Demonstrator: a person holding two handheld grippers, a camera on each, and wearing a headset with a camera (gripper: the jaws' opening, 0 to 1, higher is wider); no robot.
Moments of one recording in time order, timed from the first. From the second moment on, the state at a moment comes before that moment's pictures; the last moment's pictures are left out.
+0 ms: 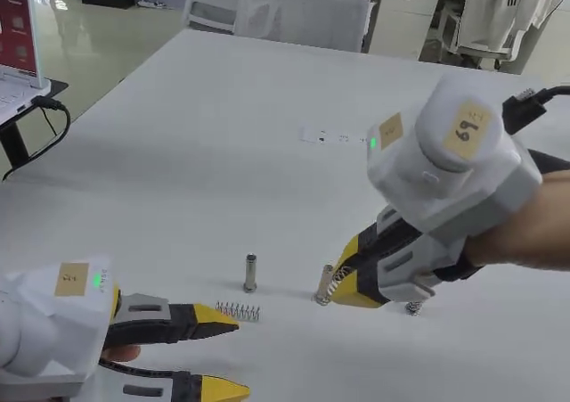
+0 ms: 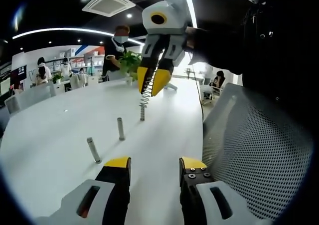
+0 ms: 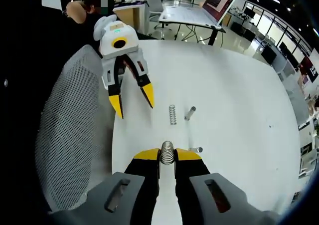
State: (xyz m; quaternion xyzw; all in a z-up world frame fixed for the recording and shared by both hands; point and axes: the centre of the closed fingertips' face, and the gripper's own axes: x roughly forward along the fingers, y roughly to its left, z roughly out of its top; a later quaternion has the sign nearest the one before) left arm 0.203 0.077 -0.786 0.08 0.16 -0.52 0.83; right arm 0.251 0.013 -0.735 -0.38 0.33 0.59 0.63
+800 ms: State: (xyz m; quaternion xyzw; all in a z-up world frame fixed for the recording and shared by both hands) left arm 0.215 0.102 -0.791 0.06 0.16 -0.45 0.88; right arm 0.291 0.002 -0.738 -0.40 0.34 0.57 0.64
